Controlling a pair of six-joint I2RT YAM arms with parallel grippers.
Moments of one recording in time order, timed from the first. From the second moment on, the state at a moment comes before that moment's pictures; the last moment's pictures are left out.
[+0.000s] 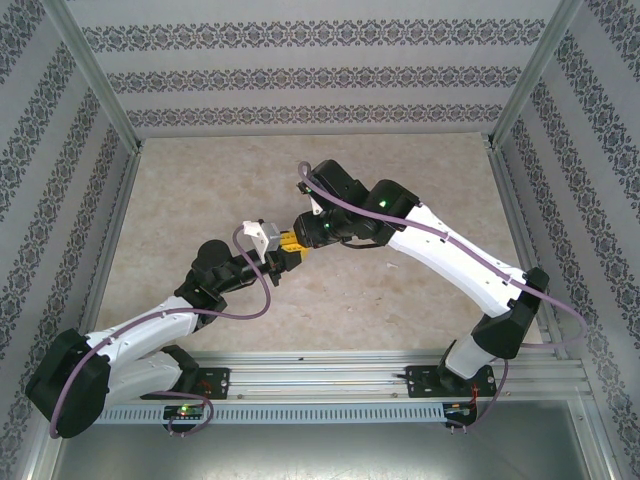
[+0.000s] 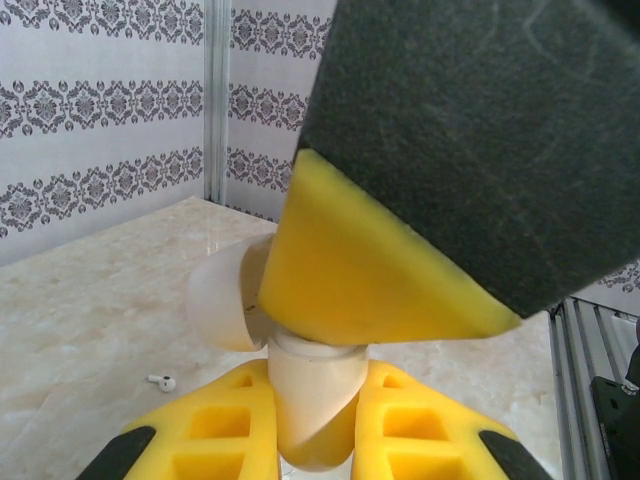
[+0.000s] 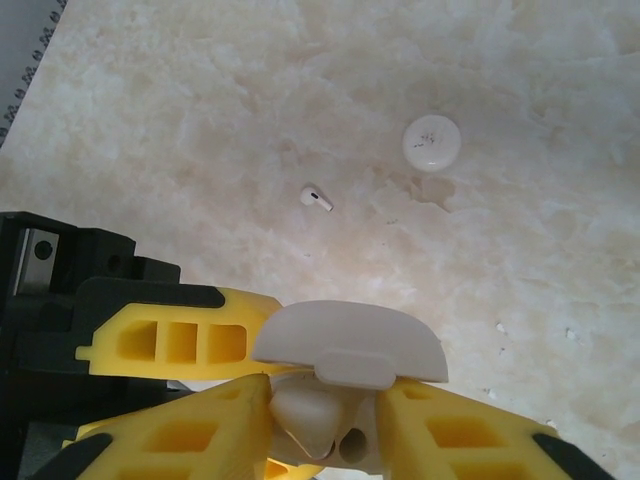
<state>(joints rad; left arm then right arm) -0.60 1.07 0.44 0.66 0.45 -0.11 0.91 1.60 1.77 -1.11 0.00 0.52</state>
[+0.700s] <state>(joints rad) -0.60 1.07 0.46 0.66 0.45 -0.15 0.88 1.41 1.67 -1.02 -0.06 0.55</state>
